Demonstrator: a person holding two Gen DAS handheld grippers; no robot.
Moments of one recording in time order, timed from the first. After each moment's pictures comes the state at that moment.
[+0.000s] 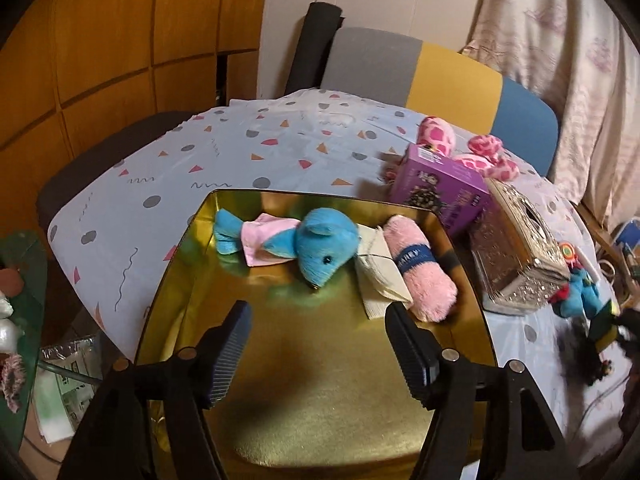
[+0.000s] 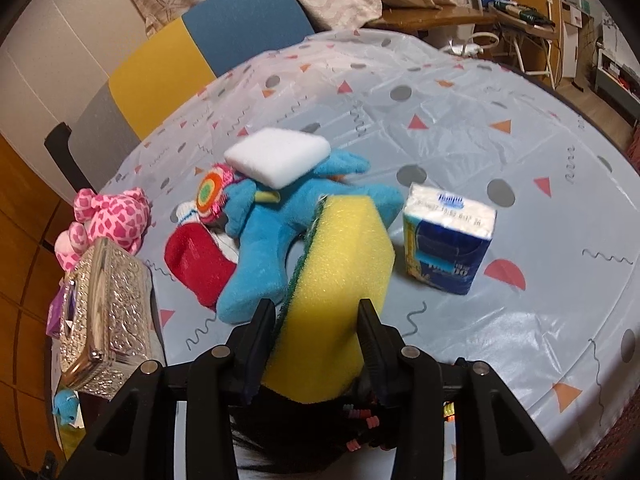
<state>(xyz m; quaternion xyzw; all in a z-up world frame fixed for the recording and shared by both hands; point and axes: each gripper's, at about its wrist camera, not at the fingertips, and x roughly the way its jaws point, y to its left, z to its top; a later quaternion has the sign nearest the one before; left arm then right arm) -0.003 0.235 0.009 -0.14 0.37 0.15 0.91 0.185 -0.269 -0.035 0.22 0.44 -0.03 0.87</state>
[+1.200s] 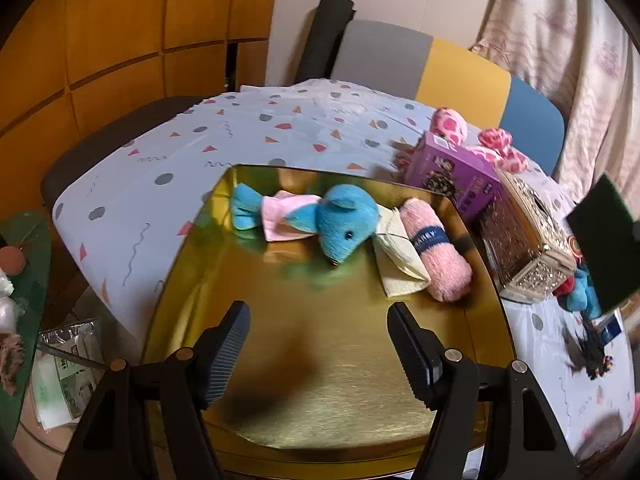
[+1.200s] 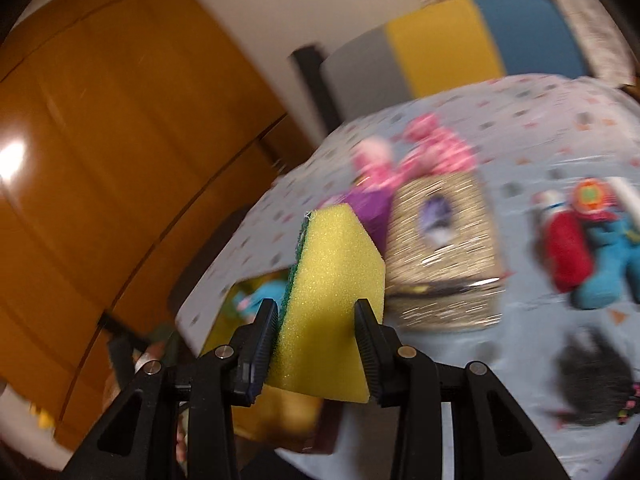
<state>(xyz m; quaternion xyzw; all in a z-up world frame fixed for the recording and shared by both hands) -0.022 0.252 -0.006 -0.16 0.37 0.16 0.90 0.111 -0.036 0.059 0.13 0.38 0.40 0.82</state>
